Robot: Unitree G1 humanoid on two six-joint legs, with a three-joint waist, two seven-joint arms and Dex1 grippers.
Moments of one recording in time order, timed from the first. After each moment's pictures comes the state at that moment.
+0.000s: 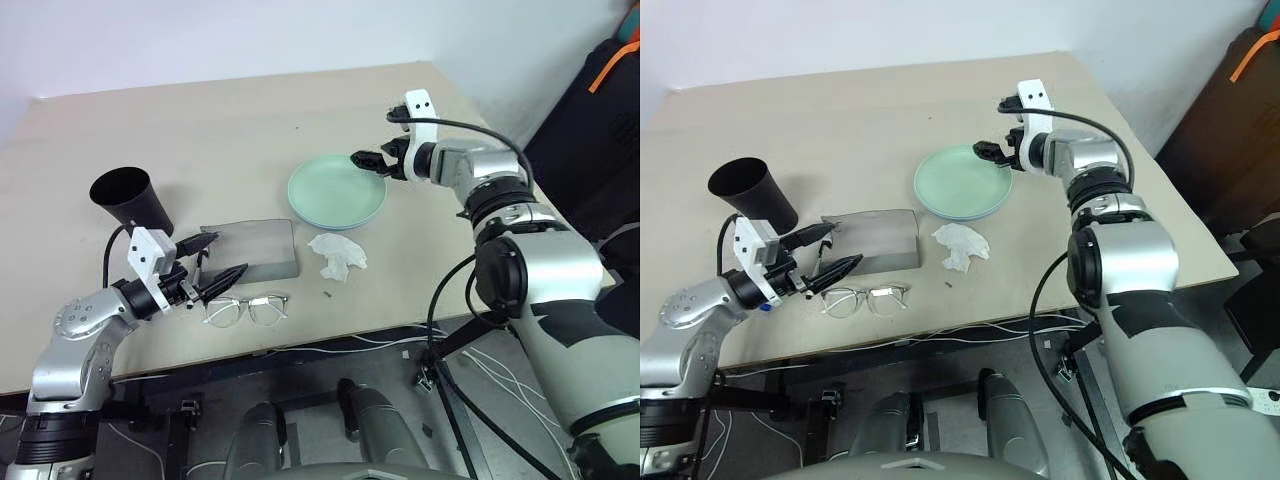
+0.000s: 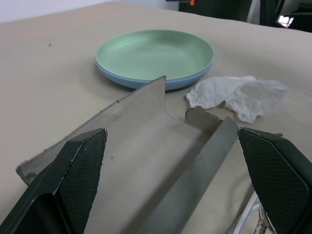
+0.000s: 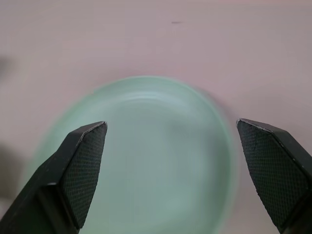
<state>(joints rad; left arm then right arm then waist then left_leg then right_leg) -0.08 0.63 0.23 -0.14 -0.51 0.23 -0.89 -1.42 -0.34 -0.12 1.28 0.03 0.44 0.79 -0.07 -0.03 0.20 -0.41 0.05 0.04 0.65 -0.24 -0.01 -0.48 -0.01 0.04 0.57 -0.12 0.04</state>
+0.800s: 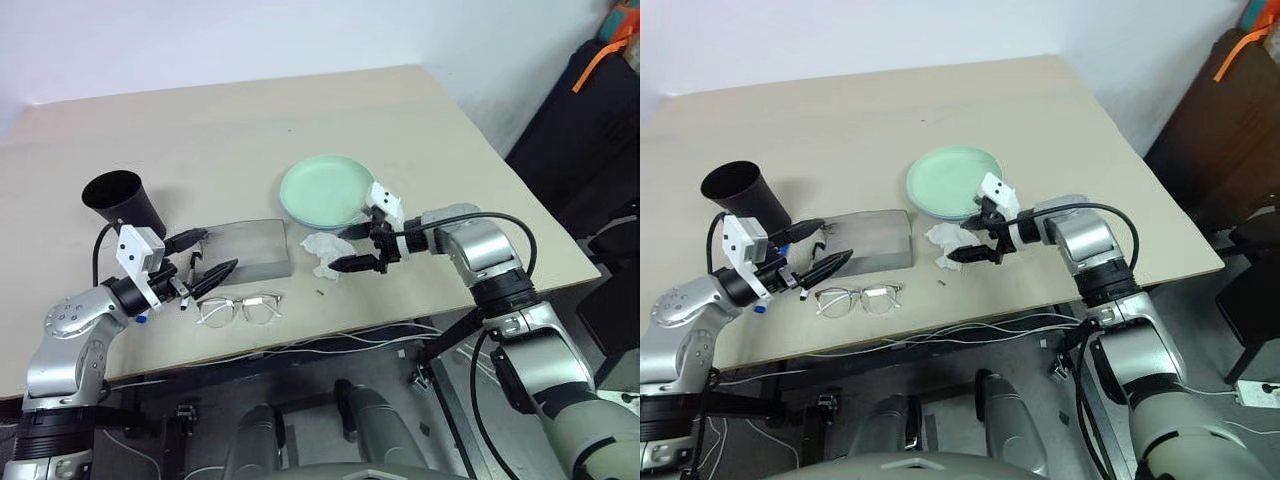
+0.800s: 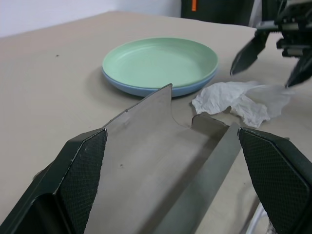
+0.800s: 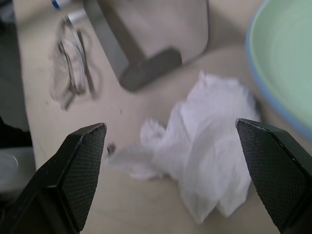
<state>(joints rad) -0.09 0.63 0.26 -0.08 -0.50 0.18 -0.91 -0.82 -0.42 0.25 0.35 0.14 0.64 1.21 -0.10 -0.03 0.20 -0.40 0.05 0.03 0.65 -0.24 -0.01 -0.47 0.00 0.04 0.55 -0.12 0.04</state>
